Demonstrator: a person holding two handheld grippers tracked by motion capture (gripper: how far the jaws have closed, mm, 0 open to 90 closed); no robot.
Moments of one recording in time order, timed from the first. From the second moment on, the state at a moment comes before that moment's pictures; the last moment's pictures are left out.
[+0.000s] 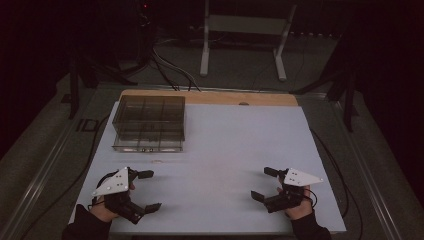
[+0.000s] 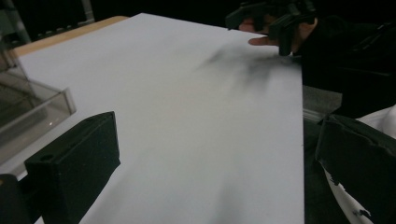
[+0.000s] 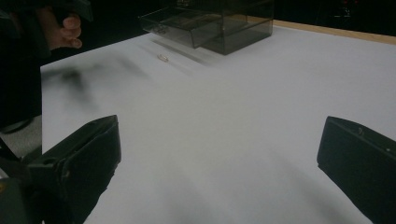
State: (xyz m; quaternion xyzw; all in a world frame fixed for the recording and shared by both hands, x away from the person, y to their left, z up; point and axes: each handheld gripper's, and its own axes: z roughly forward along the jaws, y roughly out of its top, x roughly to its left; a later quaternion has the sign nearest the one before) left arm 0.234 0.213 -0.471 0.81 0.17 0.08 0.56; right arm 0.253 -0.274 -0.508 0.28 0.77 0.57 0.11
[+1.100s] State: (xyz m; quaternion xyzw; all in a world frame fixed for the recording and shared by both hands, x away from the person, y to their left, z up) left arm 0.285 0.219 -0.463 0.78 0.23 0.14 0.56; right arm 0.253 -0.275 -0.506 0.29 0.76 0.58 0.12
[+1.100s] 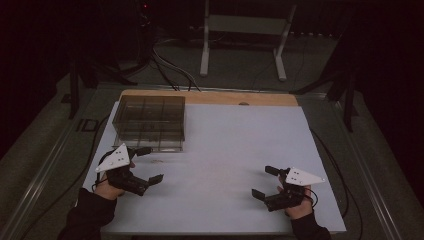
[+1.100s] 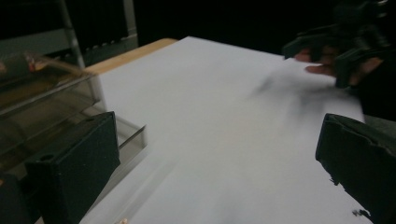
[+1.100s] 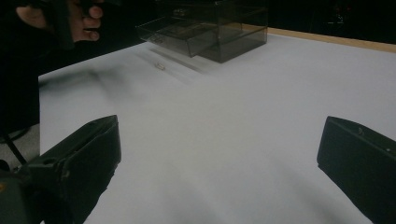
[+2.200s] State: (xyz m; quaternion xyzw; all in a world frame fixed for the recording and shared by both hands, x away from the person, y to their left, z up) left arm 0.317 0.211 -0.512 0.84 0.27 0.14 0.45; right arm 0.255 -0.274 -0.507 0.29 0.76 0.57 0.11
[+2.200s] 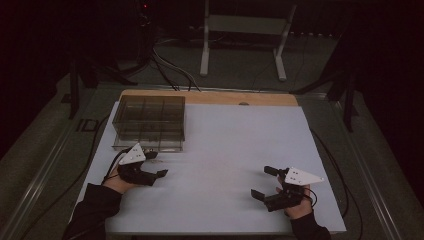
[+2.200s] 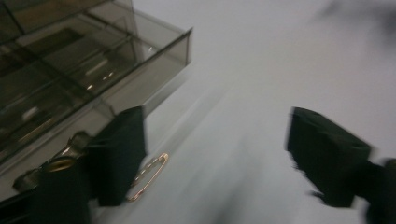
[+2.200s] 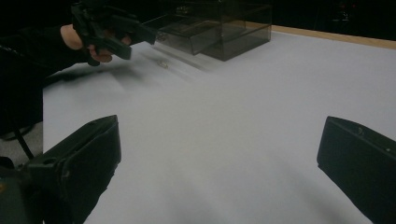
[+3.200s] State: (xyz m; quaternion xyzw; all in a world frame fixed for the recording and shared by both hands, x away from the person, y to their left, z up) left arm 0.350 0.211 -0.530 0.87 0.30 0.14 0.36; right arm 0.255 -0.273 -0.507 0.29 0.76 0.58 0.10
